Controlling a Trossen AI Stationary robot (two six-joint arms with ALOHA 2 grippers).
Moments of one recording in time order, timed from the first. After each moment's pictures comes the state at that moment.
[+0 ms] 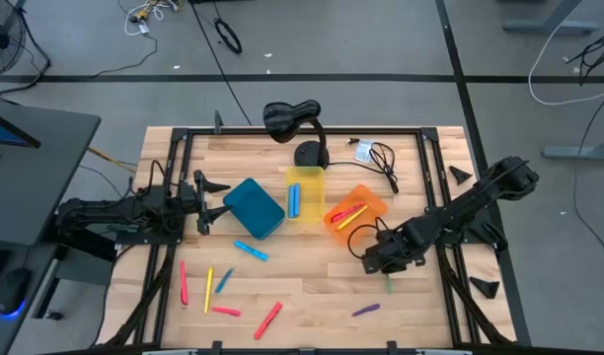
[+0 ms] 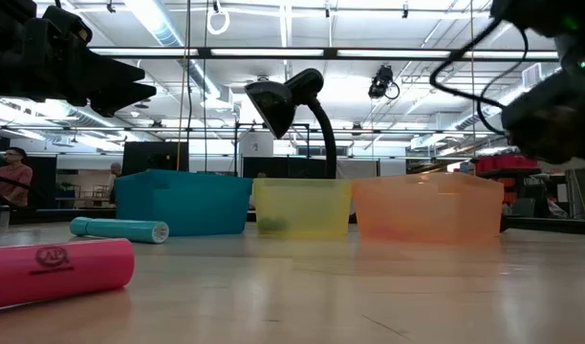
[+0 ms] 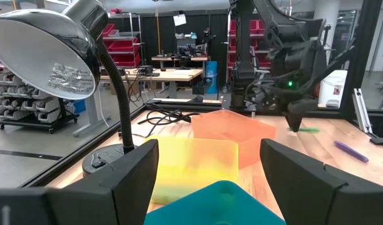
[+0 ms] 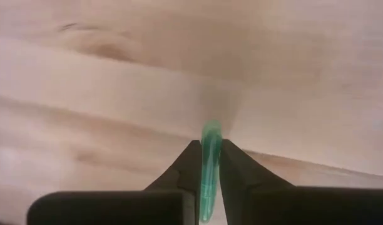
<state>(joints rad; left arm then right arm) 0.00 0.01 0.01 0.06 -0.21 0.01 0.46 1.45 0.71 -0.60 -0.22 1.88</state>
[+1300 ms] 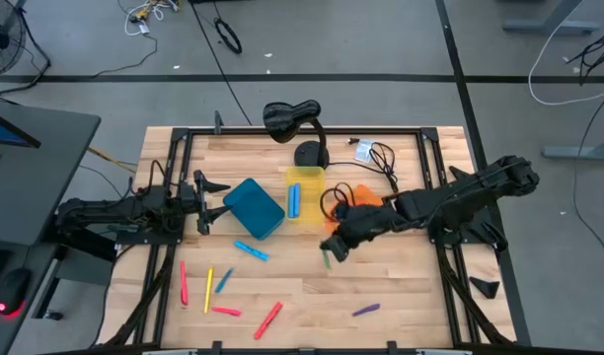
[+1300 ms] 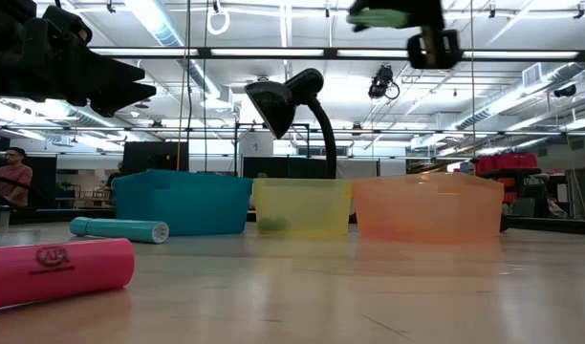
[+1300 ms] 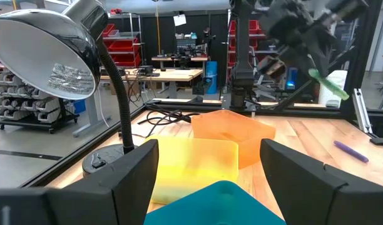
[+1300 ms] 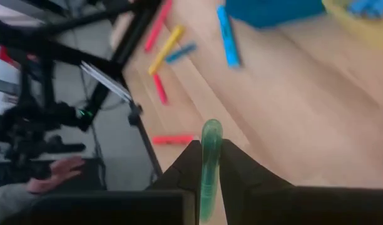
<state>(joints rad) 0.00 0.01 0.01 0.06 -0.21 0.01 0.27 1.44 1.08 -0.28 0.00 1.08</state>
